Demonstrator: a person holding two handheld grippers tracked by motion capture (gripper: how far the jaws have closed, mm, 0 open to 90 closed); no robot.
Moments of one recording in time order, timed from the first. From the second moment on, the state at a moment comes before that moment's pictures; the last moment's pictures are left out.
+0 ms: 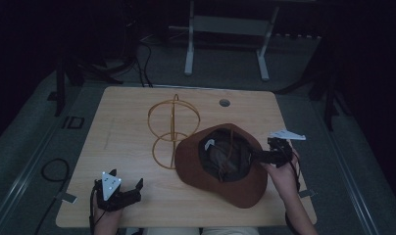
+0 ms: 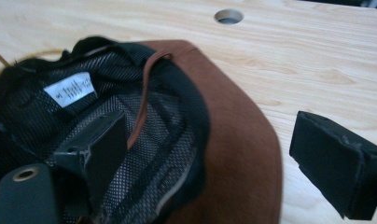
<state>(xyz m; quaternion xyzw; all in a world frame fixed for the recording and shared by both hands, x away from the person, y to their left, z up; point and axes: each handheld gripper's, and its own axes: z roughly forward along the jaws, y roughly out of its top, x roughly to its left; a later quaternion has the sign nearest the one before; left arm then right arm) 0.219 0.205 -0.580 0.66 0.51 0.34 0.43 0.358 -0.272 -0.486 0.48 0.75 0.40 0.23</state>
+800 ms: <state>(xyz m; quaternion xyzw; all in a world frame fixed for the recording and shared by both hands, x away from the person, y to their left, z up) 0.220 0.203 -0.581 0.67 0.51 0.33 0.42 0.401 -0.222 -0.550 0.49 0.79 0.25 0.28</state>
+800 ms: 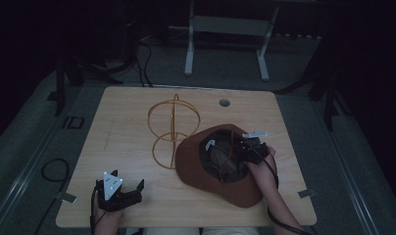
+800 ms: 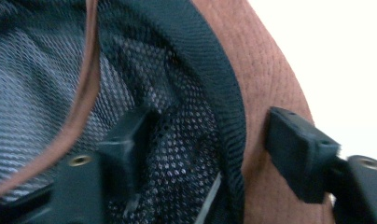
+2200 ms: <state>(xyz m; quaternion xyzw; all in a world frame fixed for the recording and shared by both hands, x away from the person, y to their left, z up) 0.245 0.100 -0.539 0.78 0.41 0.22 0.43 0.358 -0.277 -0.459 0.49 0.73 0.36 0.31</state>
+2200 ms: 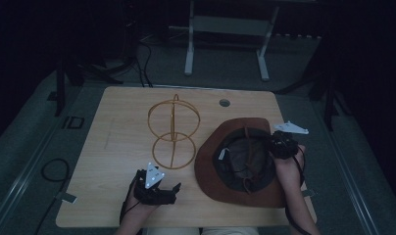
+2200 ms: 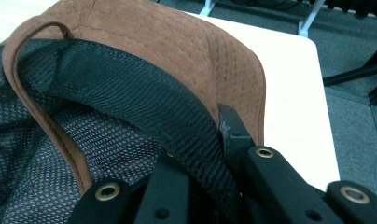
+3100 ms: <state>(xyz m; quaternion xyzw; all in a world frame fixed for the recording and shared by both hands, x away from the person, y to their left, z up) 0.303 -0.036 -0.456 0.81 0.31 0.22 0.45 0.326 -0.286 -0.445 0.48 0.72 0.39 0.32</state>
